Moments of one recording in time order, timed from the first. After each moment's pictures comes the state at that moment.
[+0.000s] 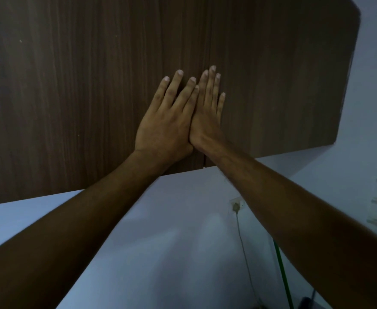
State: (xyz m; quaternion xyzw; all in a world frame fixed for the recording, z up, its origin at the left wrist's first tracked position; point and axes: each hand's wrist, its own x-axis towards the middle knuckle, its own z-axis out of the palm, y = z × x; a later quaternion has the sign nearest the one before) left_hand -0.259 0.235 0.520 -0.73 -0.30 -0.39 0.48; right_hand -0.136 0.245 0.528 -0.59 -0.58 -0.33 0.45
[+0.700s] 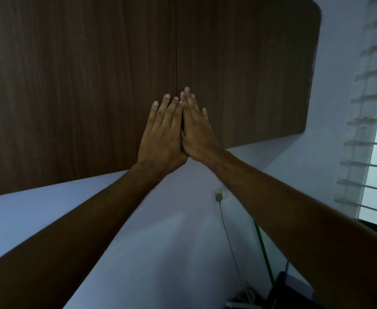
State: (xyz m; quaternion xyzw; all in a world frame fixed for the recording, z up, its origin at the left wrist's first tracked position) left_hand -0.213 0.226 0.478 -0.79 -0.29 -0.43 0.33; right_hand -0.089 0.208 0.491 -0.57 -0.67 -0.27 0.40
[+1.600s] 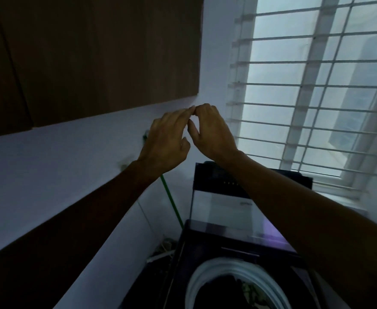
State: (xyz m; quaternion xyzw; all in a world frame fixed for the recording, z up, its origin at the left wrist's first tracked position) left_hand -0.004 0.137 0.389 -0.89 -0.01 -0.46 -0.03; right_hand 0.112 0.037 0.393 -0.71 -0.47 -0.40 0.34
